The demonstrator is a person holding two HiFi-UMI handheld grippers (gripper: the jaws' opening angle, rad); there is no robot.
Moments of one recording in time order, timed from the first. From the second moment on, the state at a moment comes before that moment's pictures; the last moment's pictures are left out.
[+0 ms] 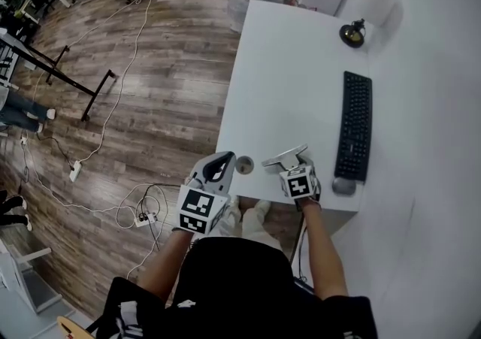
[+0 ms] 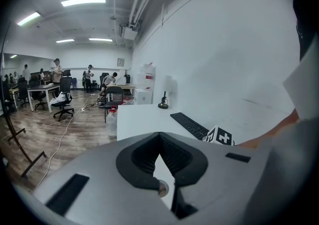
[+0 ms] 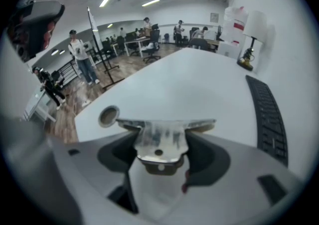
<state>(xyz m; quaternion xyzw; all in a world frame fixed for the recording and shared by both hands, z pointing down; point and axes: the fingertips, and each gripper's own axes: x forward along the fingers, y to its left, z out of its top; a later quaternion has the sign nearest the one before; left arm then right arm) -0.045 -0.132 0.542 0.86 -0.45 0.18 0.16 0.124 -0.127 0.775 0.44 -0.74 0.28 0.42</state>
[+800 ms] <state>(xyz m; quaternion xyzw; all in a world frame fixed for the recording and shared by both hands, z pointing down) -0.057 -0.128 0.555 0.86 -0.45 0.19 0.16 0.118 -0.130 0.805 0.44 -0.73 0.31 0.43</state>
